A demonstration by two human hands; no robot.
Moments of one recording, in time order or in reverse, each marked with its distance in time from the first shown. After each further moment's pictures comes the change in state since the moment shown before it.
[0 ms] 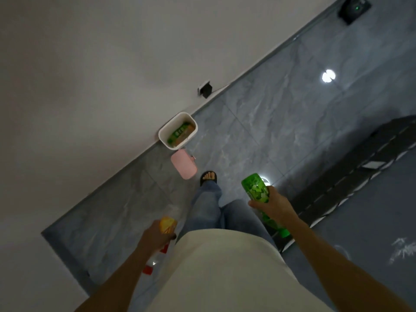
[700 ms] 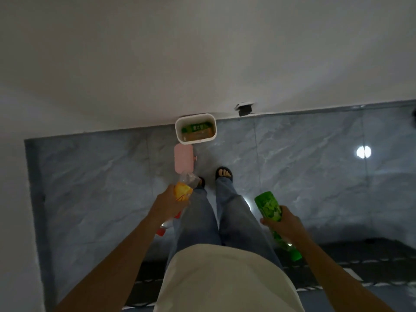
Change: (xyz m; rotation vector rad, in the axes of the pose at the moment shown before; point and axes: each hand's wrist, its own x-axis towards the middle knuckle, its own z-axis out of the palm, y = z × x) left_hand 0.055 0.166 0.022 -0.477 0.160 0.033; right_hand 0.162 -0.056 -0.144 -0.418 -0.215 -0.100
